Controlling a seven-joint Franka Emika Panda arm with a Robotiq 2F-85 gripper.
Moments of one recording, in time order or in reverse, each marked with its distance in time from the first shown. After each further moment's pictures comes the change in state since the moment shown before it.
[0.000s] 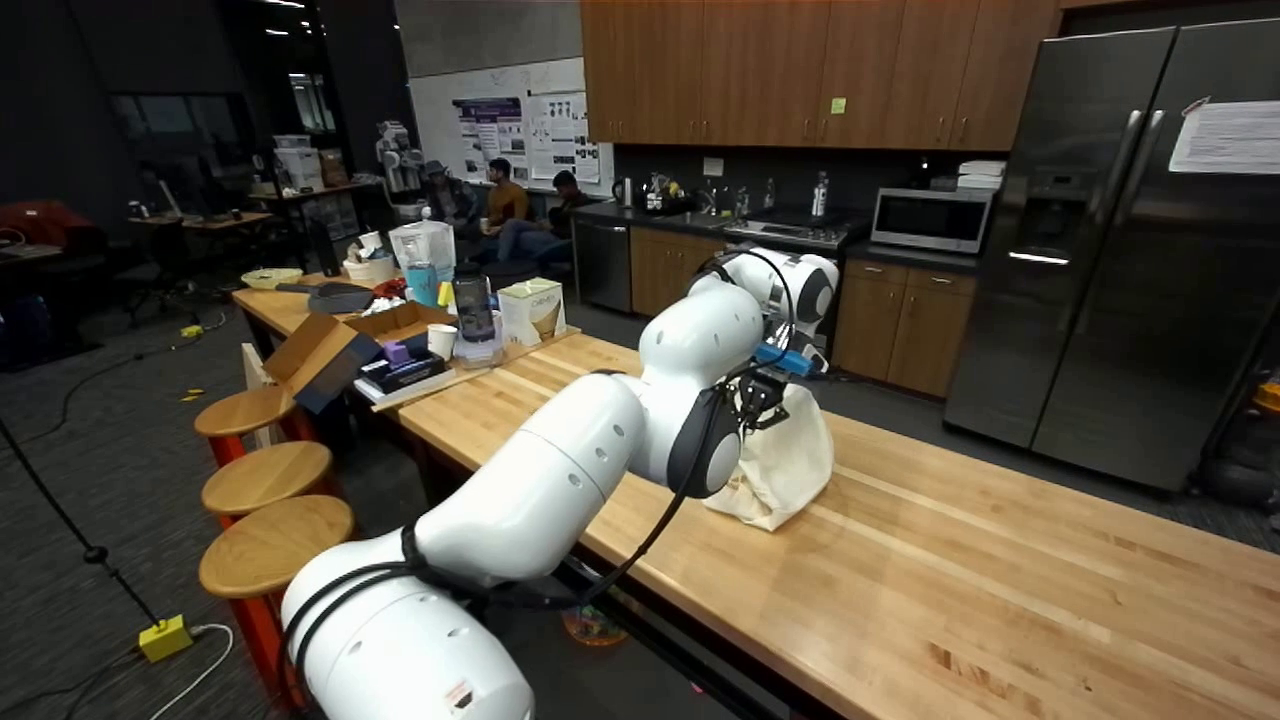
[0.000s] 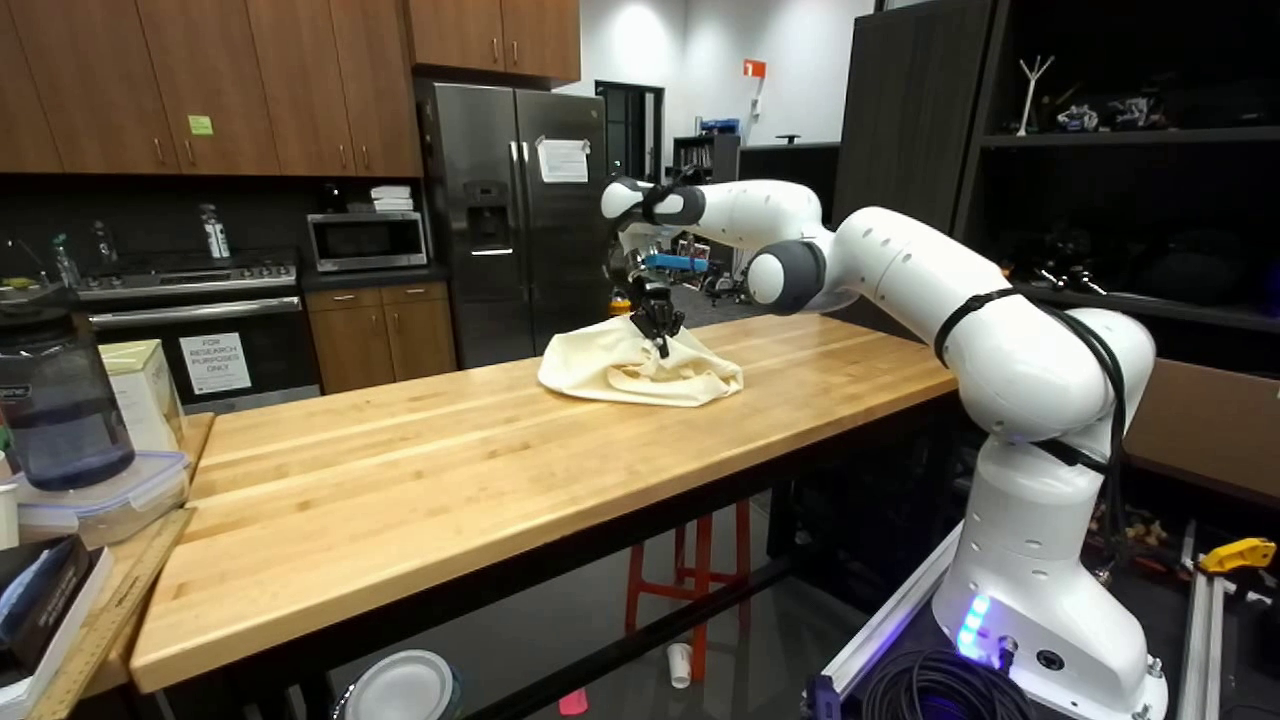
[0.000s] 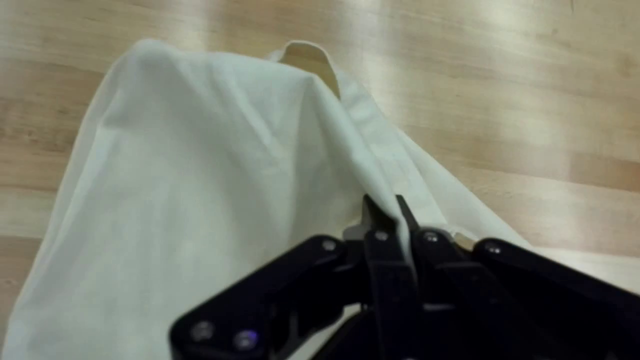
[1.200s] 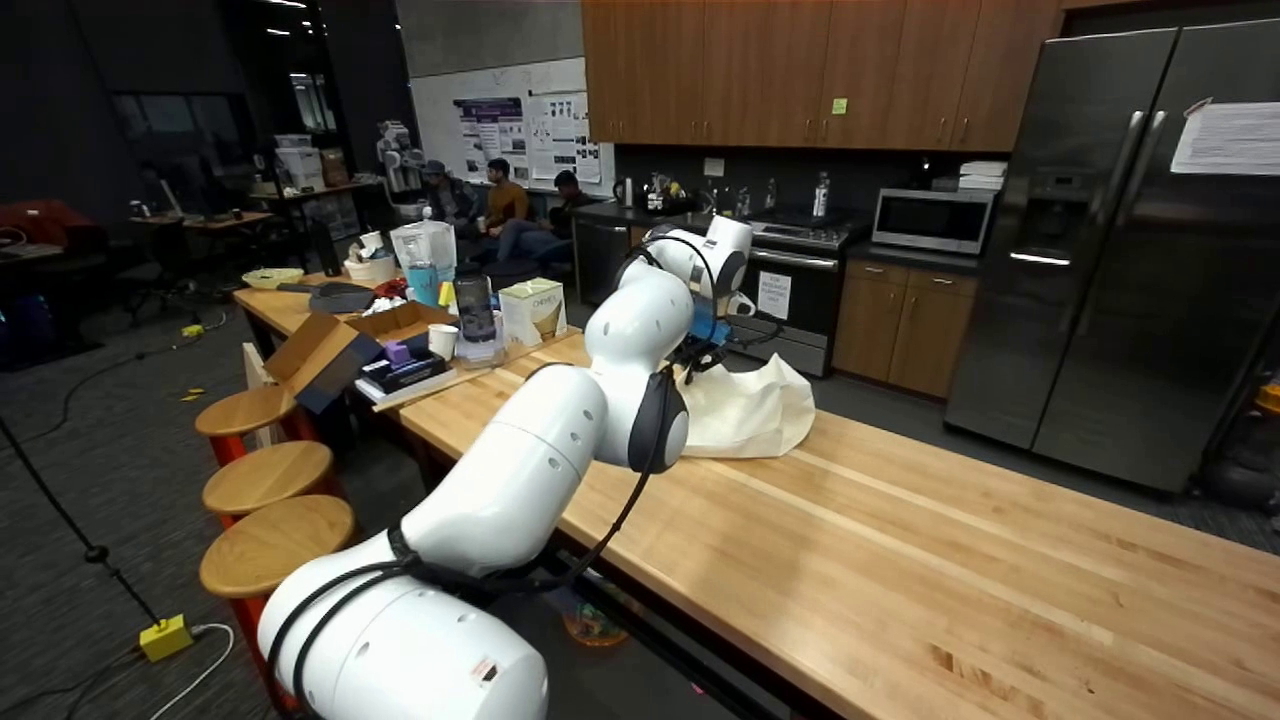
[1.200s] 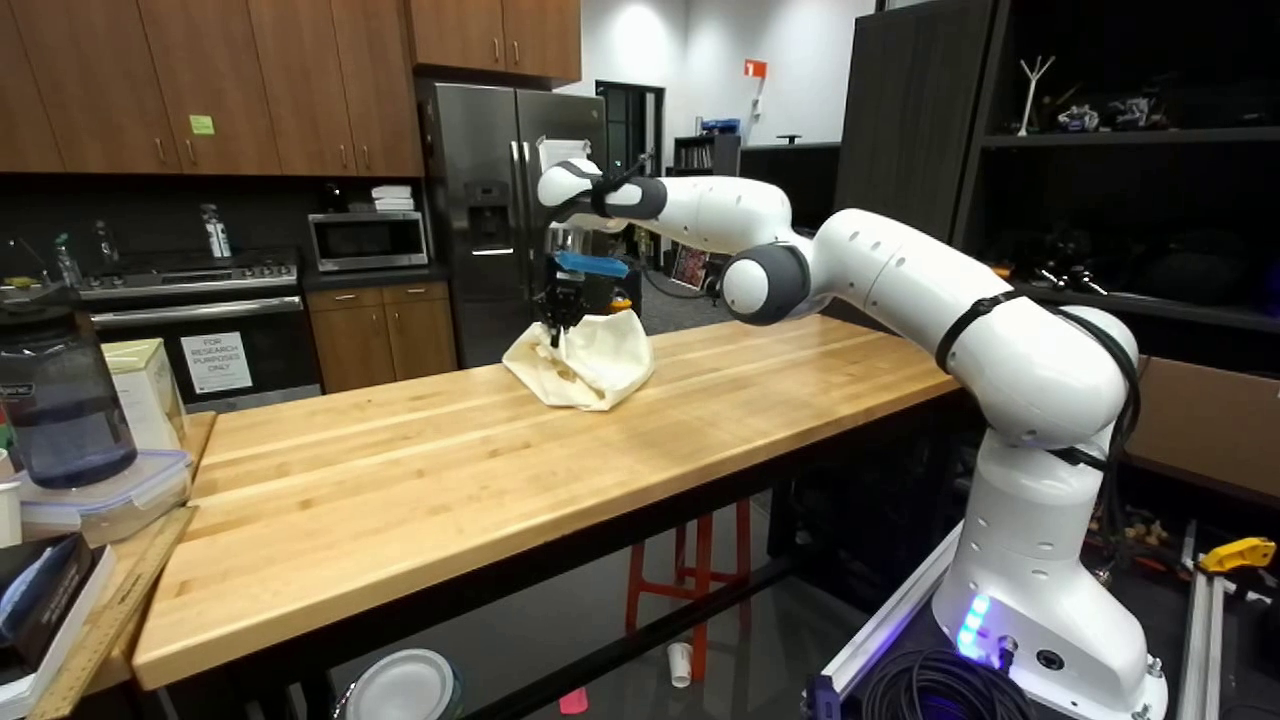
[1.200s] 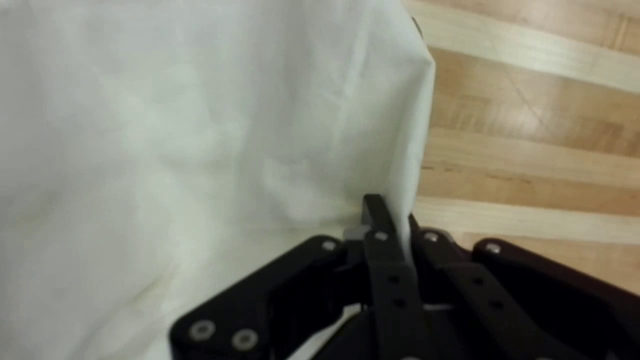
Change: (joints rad) arm 0.209 0.003 0.023 0.053 0.058 0.490 0.135
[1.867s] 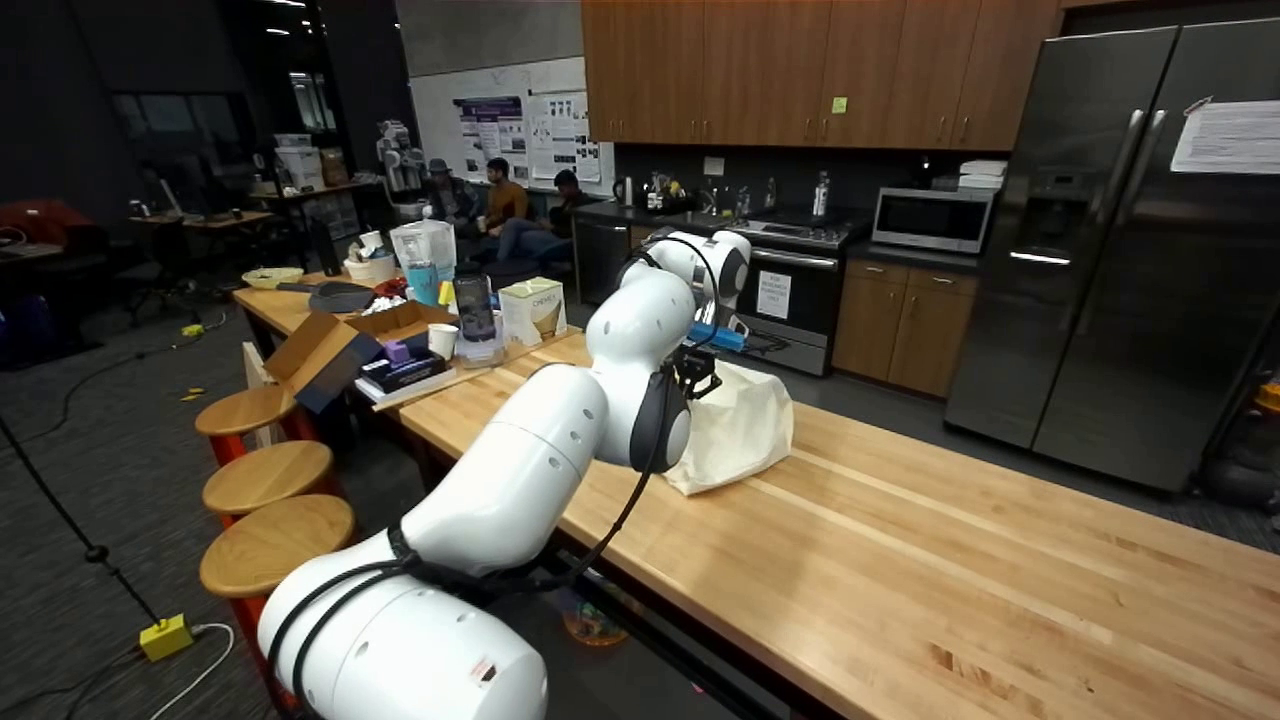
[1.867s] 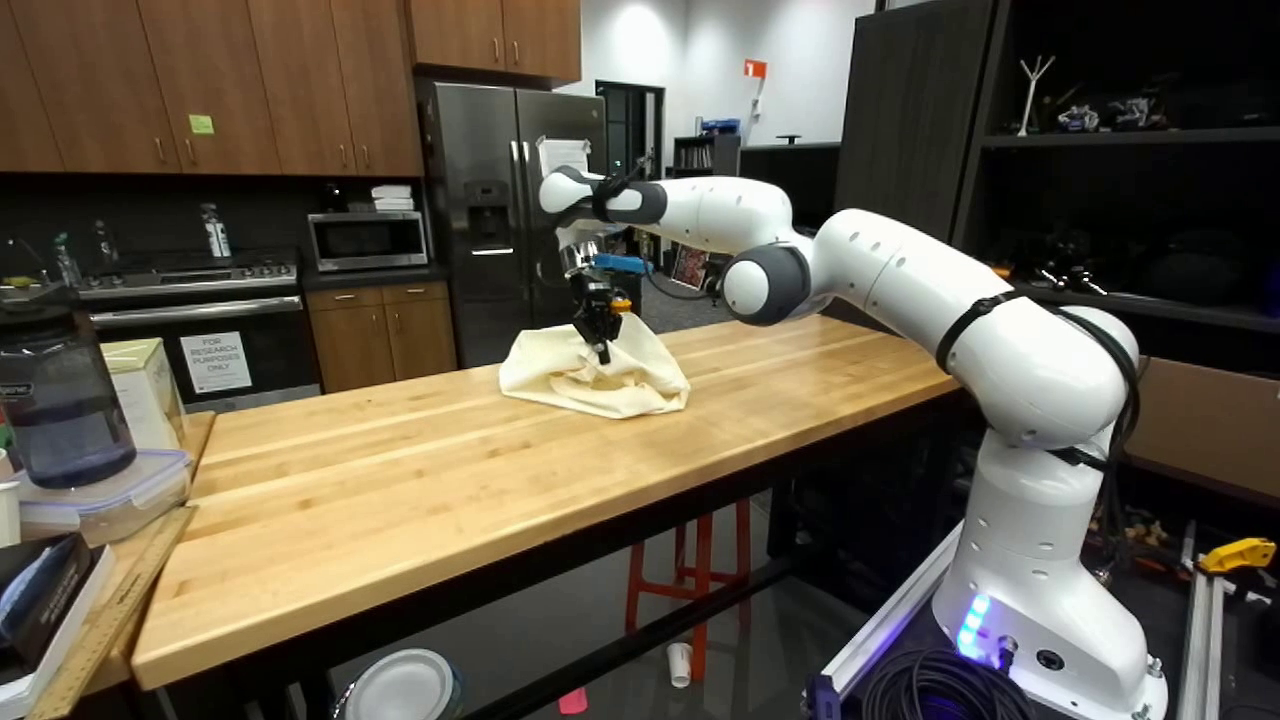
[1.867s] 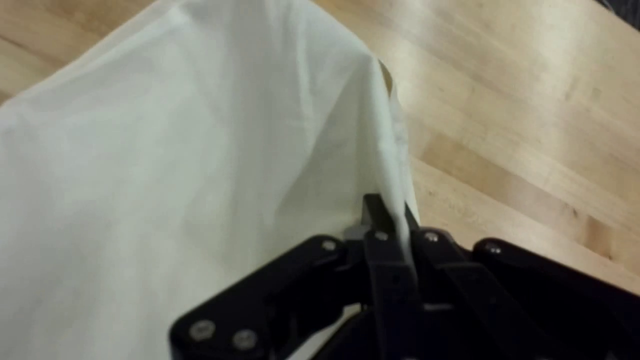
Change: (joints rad) arm -0.008 0.001 -0.019 -0.001 -0.065 -0.413 -0.274
